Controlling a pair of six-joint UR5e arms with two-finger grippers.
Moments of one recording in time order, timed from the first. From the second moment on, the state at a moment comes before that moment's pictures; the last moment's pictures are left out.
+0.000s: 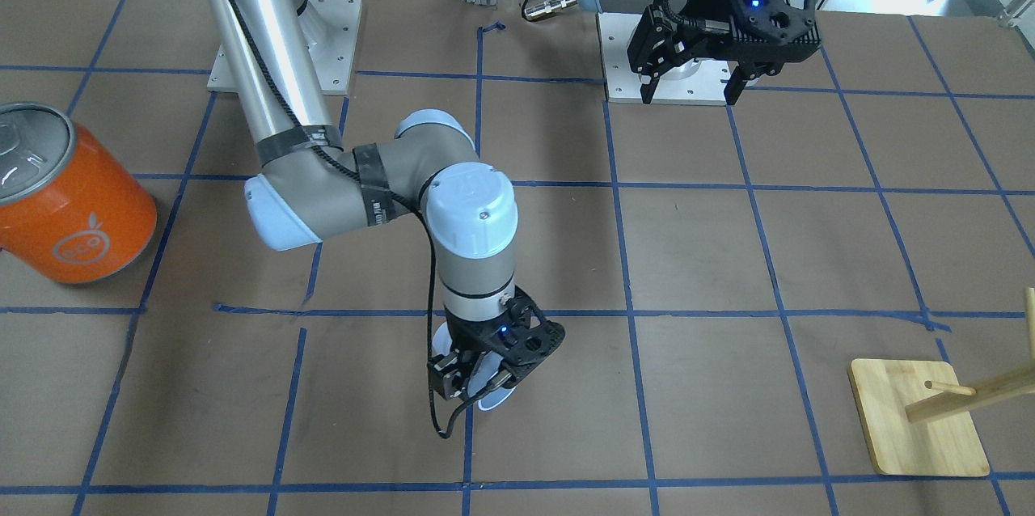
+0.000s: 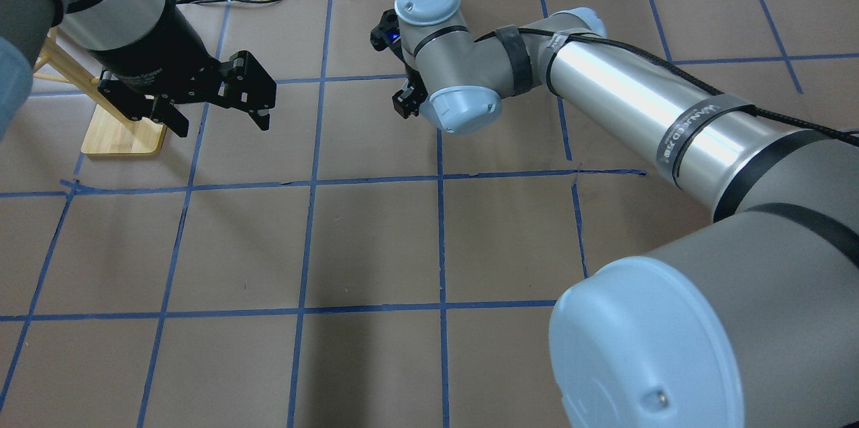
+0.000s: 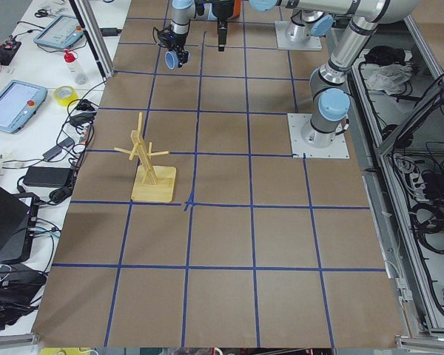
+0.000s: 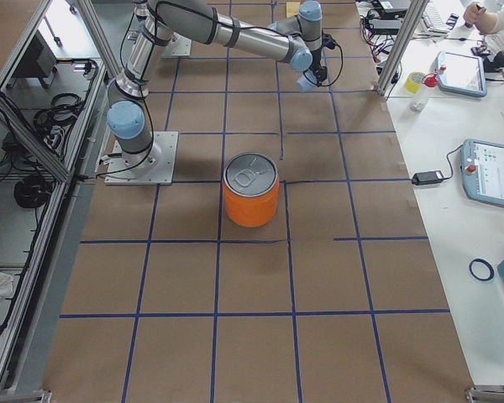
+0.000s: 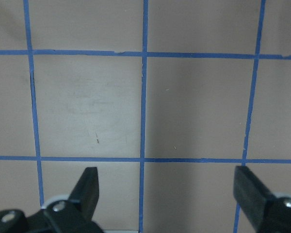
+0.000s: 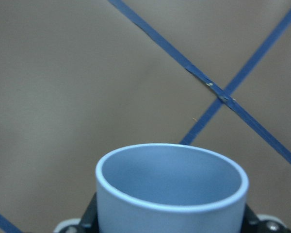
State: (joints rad) left arm -1.60 -1.46 -1.60 -1.61 1.56 -0.07; right arm 1.97 -0.92 1.40 -2.30 -1.62 -0.43
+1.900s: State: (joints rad) left arm -1.60 -1.46 -1.60 -1.61 1.56 -0.07; right arm 2.15 -0.85 1.43 -2.35 -1.61 -1.04
